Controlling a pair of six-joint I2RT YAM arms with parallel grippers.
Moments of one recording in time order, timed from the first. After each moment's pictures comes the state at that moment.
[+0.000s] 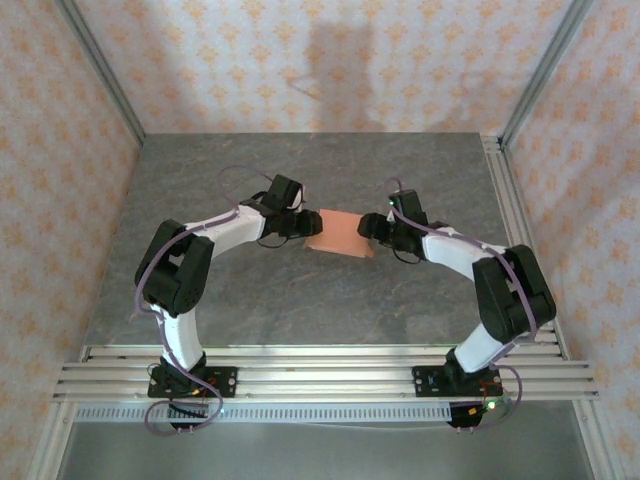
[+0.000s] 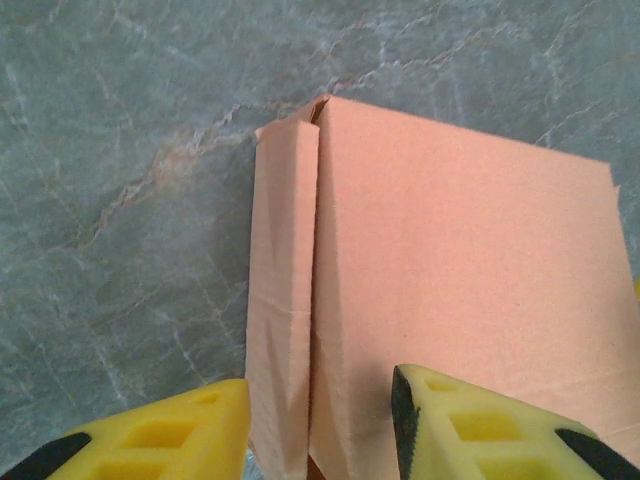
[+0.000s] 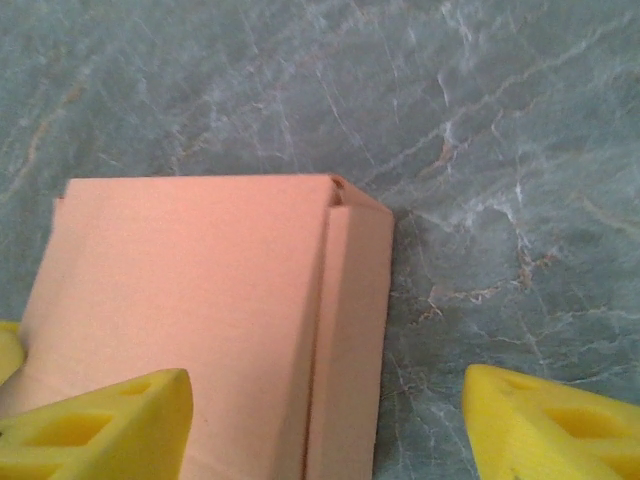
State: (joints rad) left arm -0.44 1.87 1.21 -0.30 0.27 -0.58; right arm 0.36 1.62 0.88 -0.12 -0.19 0.64
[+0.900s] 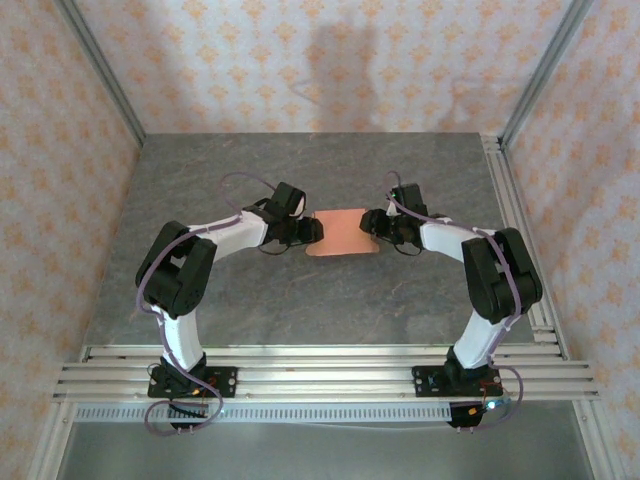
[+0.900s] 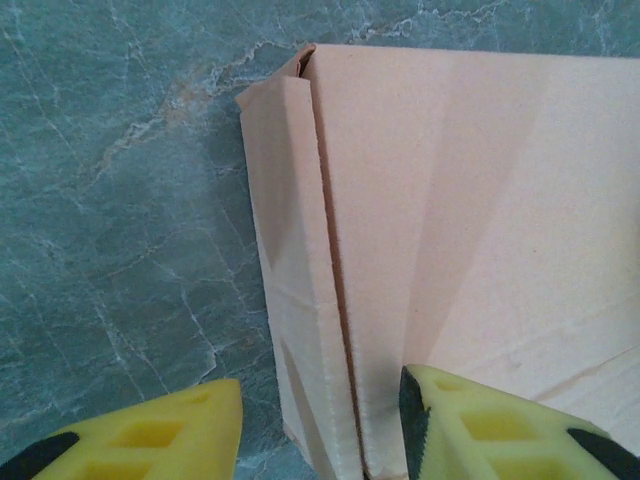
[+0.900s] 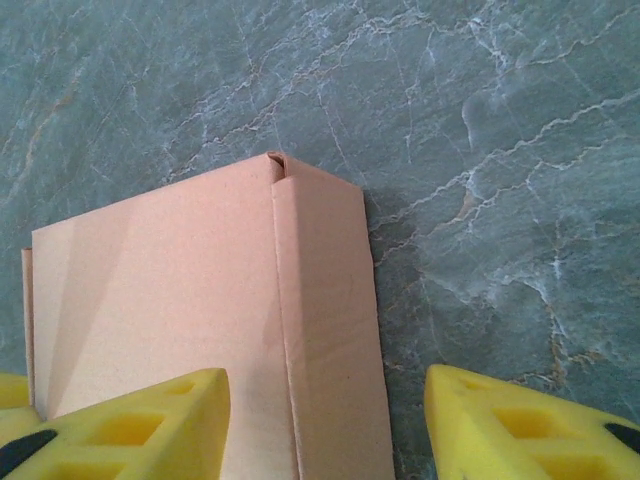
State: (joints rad) left arm -0.46 1.87 1.17 -0.28 0.23 -0.62; right arm 0.30 1.74 0.95 -0.08 -0.31 0.59
